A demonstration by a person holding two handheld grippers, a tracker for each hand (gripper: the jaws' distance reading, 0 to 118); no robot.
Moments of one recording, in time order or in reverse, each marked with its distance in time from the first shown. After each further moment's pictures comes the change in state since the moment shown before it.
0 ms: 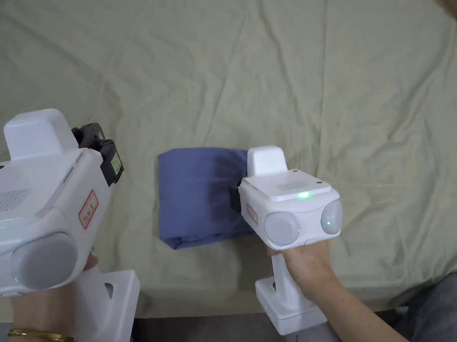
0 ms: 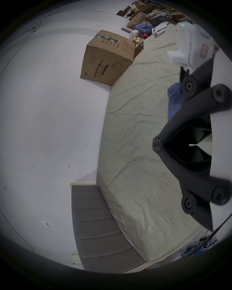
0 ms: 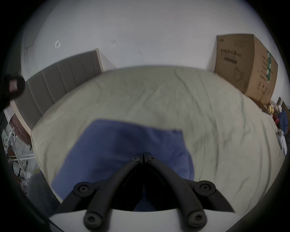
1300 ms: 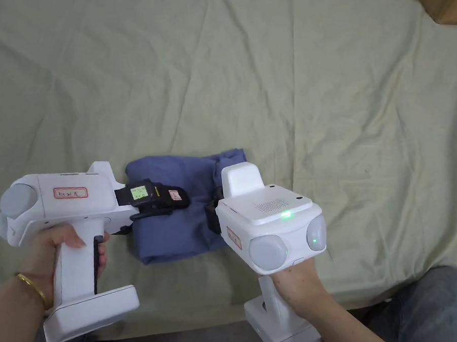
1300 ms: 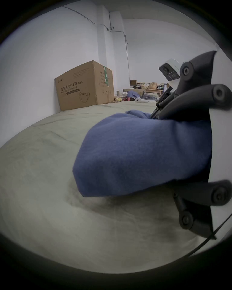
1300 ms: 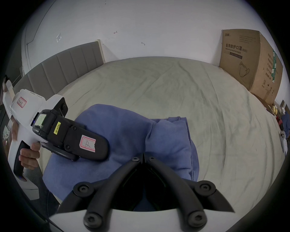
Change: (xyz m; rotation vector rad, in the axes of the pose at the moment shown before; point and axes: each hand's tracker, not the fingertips) left arm -0.026 -0.064 -0.174 -0.873 -0.702 0.590; right arm 0.012 -0.002 -0.008 -0.021 0.018 0.014
